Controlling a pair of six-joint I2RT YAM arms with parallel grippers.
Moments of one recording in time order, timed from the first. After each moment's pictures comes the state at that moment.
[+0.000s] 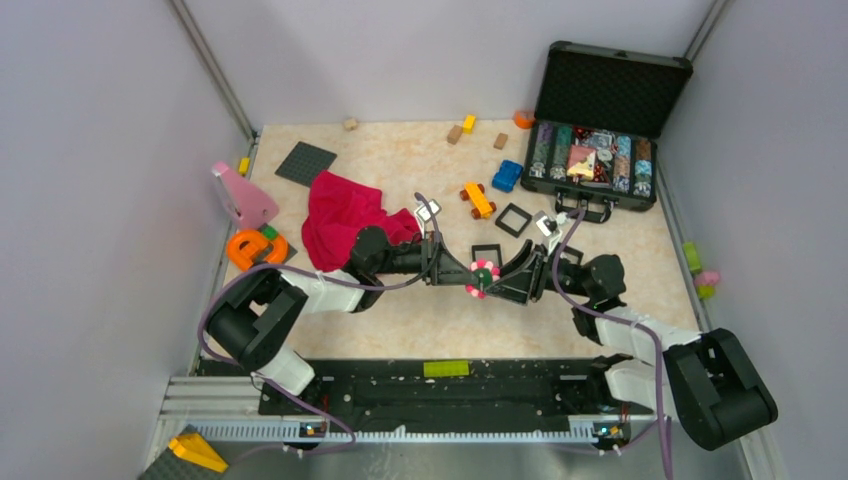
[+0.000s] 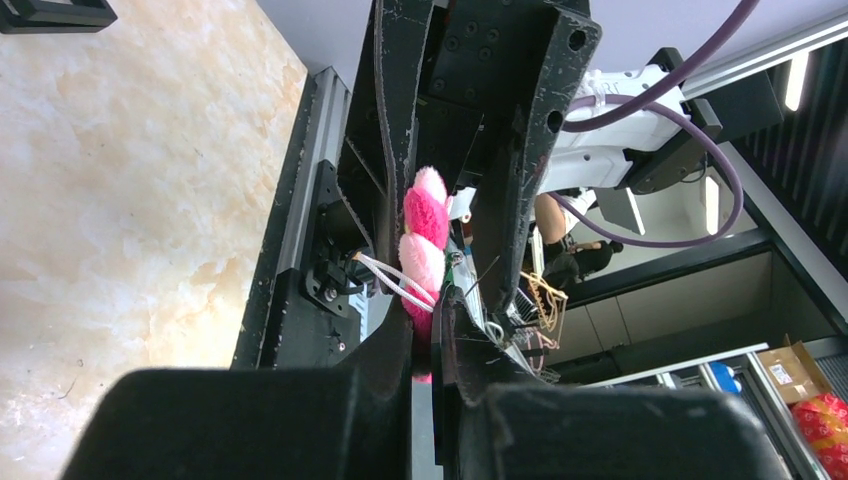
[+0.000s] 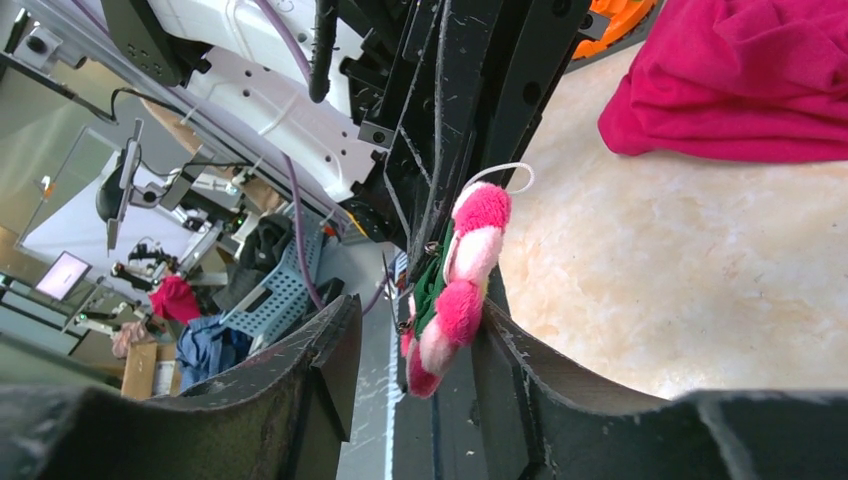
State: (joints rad) left arm -0.68 1.56 0.59 1.13 0.91 -1.22; right arm 0.36 1.12 0.22 1.19 -1.04 1.02
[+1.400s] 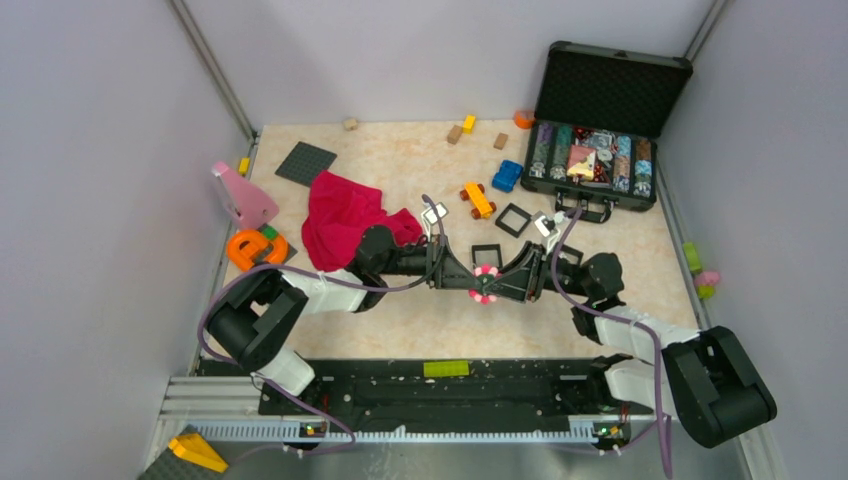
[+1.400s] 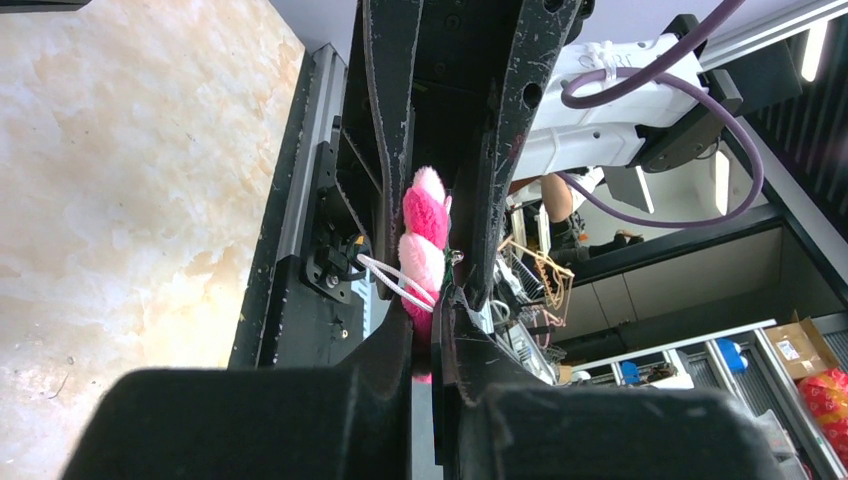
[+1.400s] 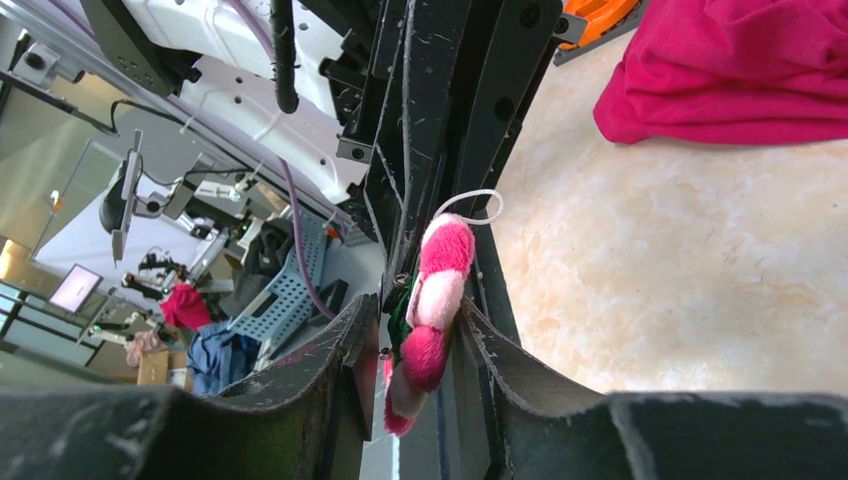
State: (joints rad) left arm -0.71 1.57 0.61 1.08 0.93 -1.18; right arm 0.36 1.13 0.22 1.17 -1.03 1.03
